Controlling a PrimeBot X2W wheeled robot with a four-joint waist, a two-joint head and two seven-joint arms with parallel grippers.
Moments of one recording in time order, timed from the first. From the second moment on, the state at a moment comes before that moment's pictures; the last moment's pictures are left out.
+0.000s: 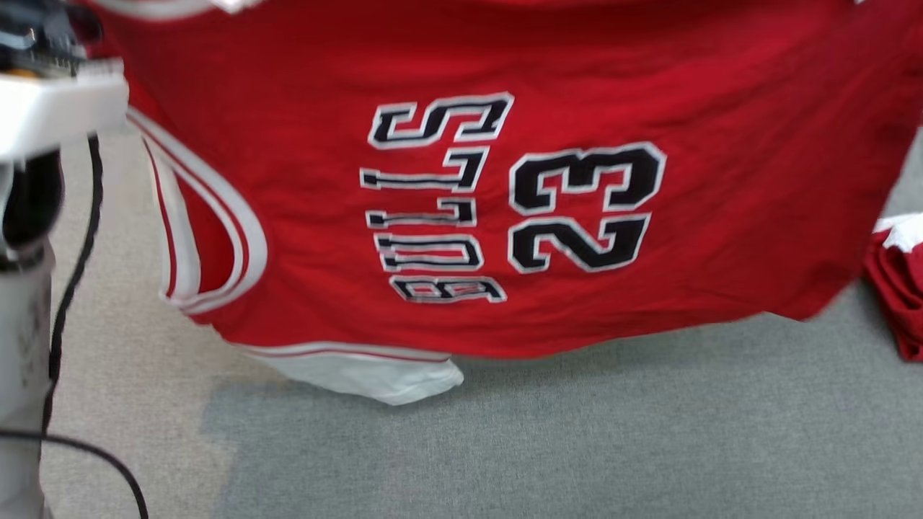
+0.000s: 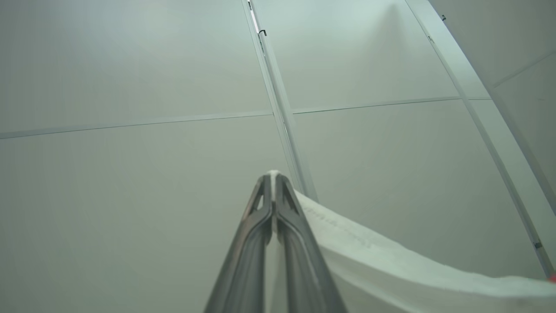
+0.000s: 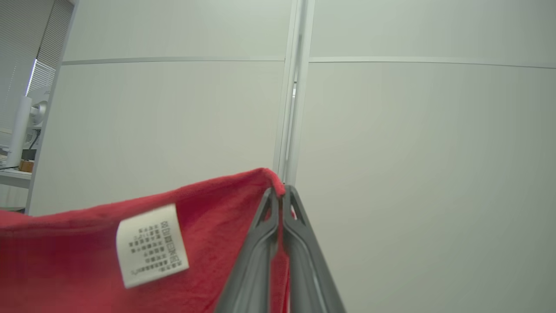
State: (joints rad) left arm -0.83 0.36 -0.13 -0.10 -0.39 -0.04 -0.10; right arm -0.68 -0.34 0.02 -0.06 0.38 0.13 -0.08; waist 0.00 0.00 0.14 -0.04
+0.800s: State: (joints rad) left arm -1.54 0.25 -0.27 0.78 -0.31 -0.12 -0.26; right arm -1.40 -0.22 0.22 0.75 0.55 0.13 -0.25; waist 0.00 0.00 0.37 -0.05
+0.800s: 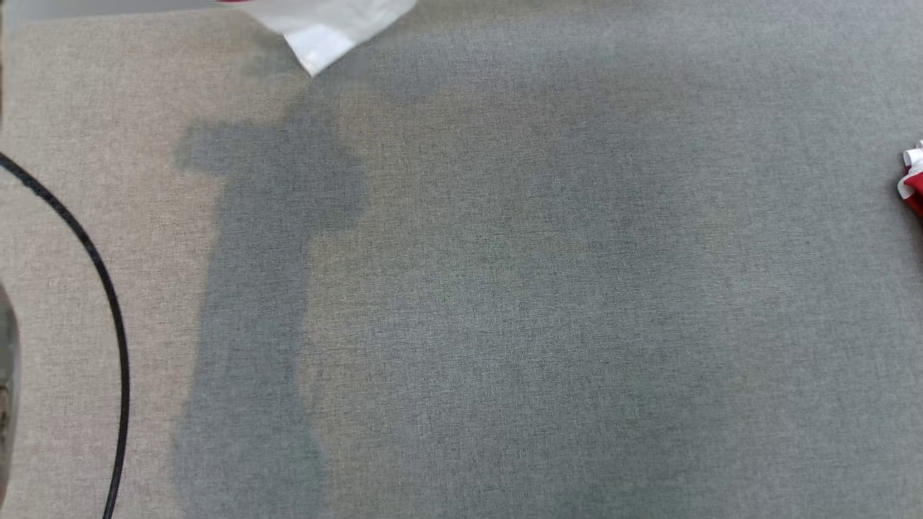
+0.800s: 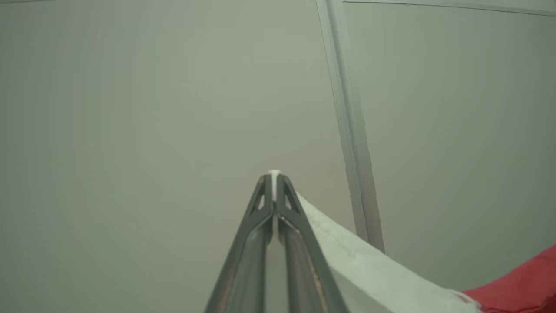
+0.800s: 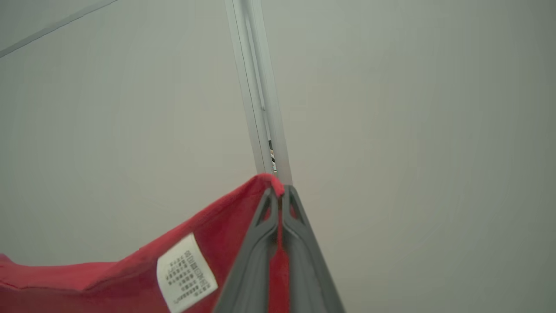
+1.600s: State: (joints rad) left arm -1.04 0.13 -0.27 1.15 -0.71 -0.13 -0.25; right arm -1.04 -0.21 0.63 0.92 0.87 0.13 -0.26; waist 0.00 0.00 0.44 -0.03
